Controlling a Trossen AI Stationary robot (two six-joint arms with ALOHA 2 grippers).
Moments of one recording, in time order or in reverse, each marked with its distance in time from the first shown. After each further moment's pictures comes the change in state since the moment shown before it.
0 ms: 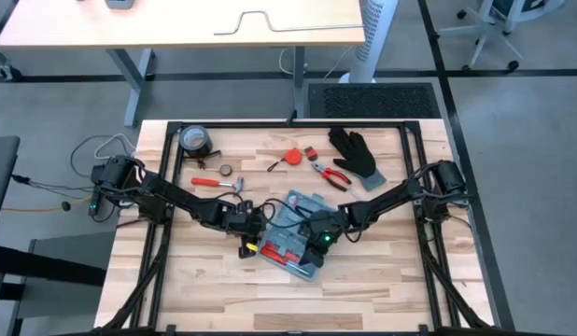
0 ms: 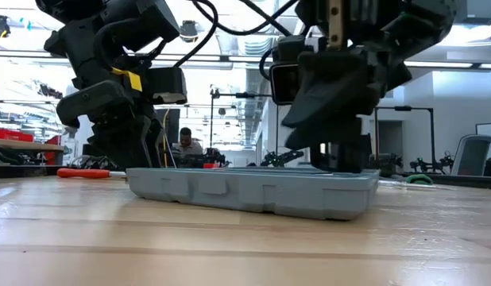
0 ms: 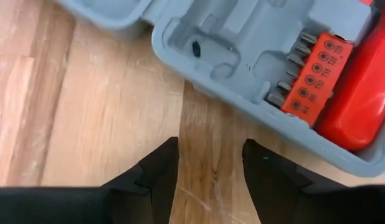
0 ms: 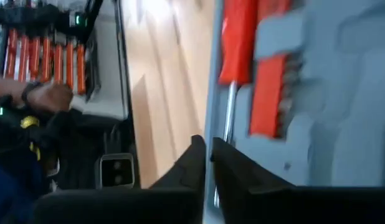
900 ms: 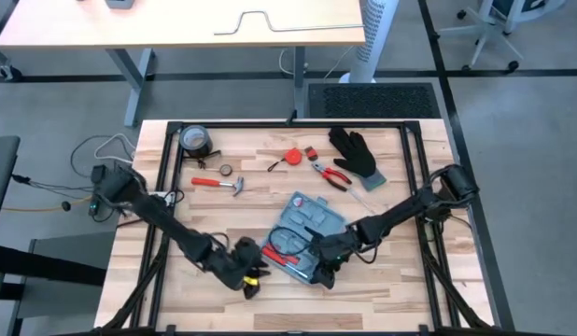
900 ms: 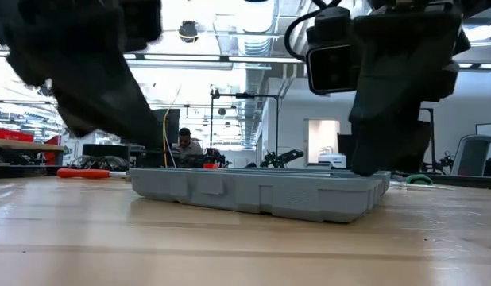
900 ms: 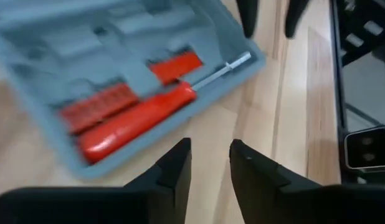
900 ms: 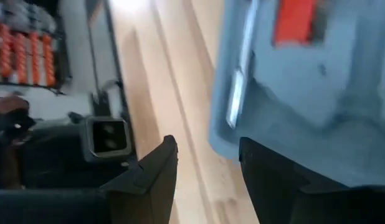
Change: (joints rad) left arm -0.381 0.058 0.084 0.255 -0.293 -0.603; right arm 0.179 -0.068 -0.001 -0.152 0.195 0.079
